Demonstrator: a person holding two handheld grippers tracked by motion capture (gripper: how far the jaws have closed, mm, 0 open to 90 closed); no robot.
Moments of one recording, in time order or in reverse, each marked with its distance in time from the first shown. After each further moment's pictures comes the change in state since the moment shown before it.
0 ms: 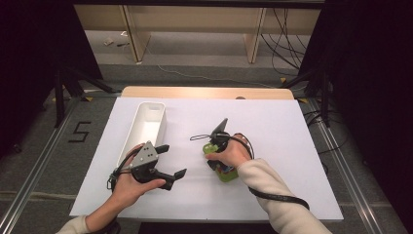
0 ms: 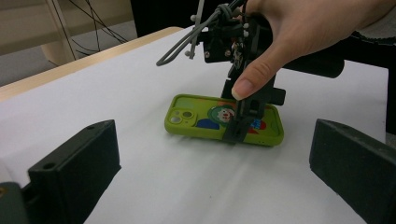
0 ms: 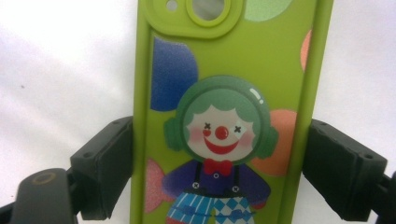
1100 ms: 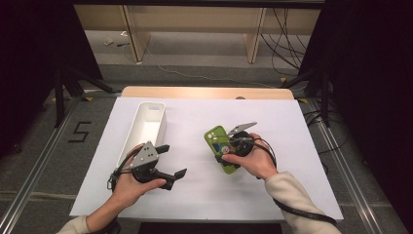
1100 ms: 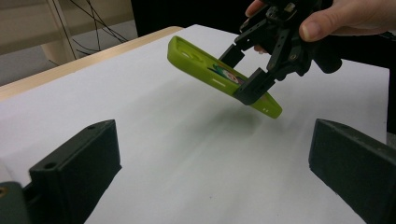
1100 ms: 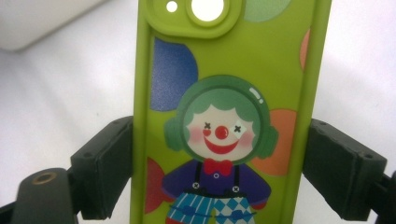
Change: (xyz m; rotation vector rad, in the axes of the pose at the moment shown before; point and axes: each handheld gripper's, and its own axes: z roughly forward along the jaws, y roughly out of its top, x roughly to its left) left arm 0.000 0.000 0.001 0.000 0.003 -0.001; right arm -0.032 -0.049 -0.031 -0.538 0.152 -0.197
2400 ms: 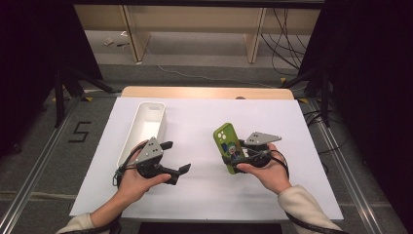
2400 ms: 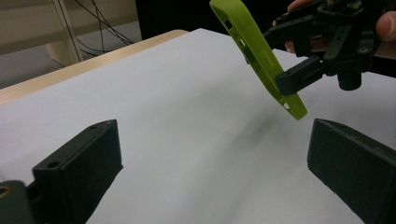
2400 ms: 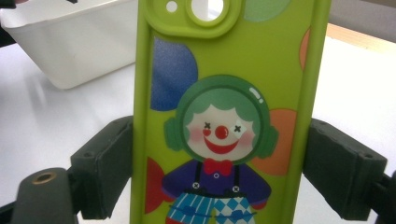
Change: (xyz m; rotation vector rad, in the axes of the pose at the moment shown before) left arm 0.001 0.010 0.014 -0.012 0.018 -0.020; right arm -0.001 -0.038 -0.031 -0.328 0.037 -0.069
